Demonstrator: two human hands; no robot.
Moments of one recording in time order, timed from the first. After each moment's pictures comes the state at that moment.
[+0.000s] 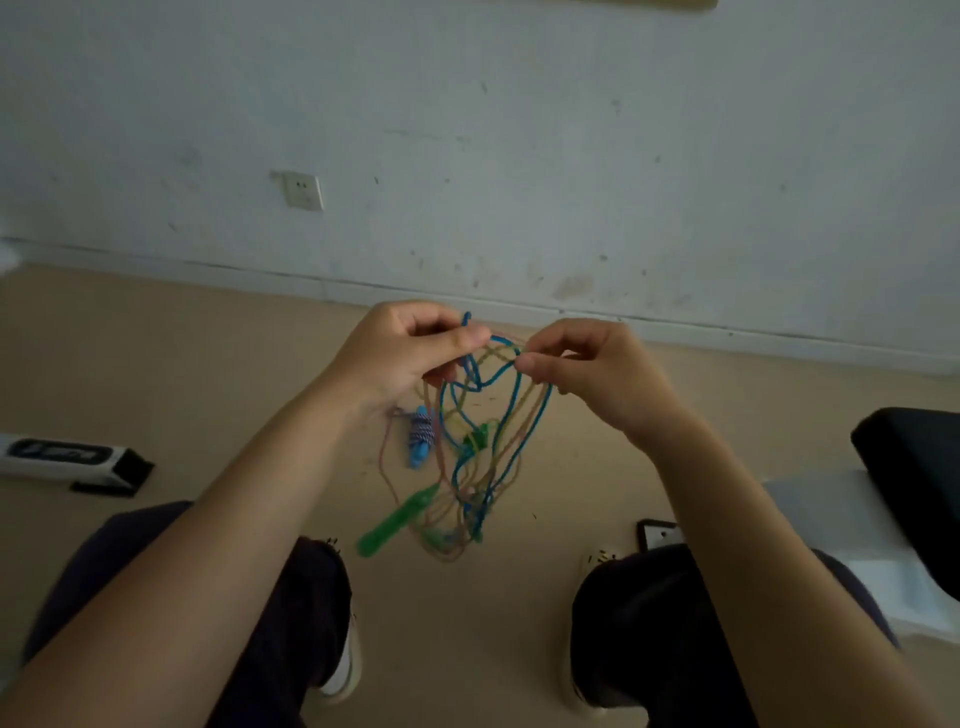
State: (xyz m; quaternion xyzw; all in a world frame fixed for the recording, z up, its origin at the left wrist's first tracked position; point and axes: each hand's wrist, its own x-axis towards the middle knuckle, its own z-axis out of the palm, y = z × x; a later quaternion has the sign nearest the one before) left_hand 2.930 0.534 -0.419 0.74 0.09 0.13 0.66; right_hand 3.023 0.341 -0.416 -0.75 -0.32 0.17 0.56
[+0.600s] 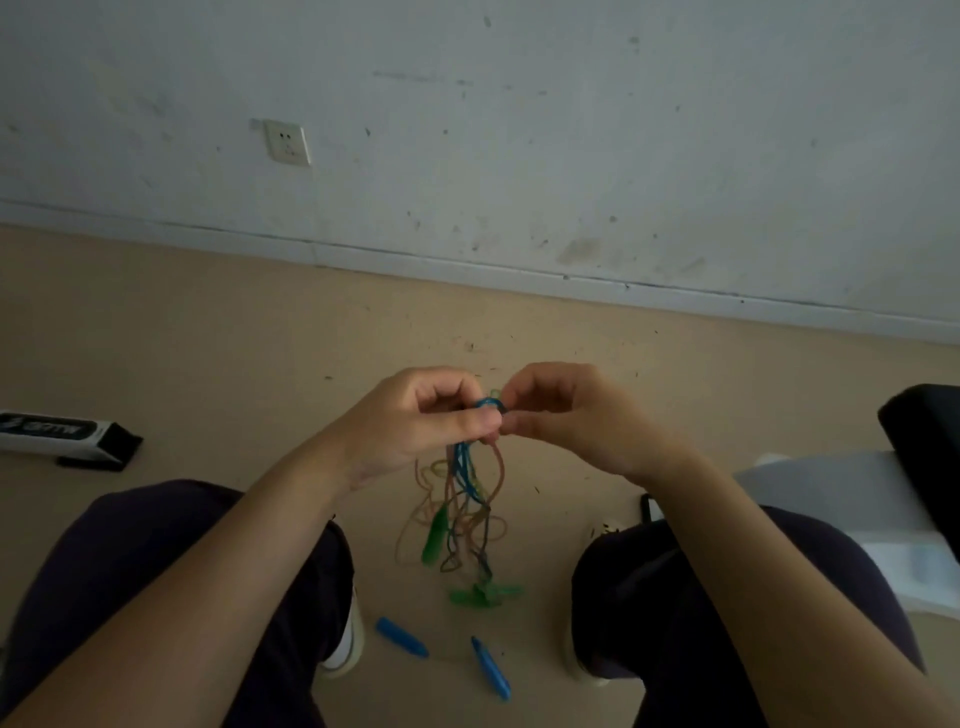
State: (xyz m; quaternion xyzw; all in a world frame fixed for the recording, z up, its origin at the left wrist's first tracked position) left_hand 2.904 0.533 -0.470 0.77 -0.02 -0.02 0.64; right_hand 3.012 0.345 -0.466 -0.74 -0.37 0.28 0.49
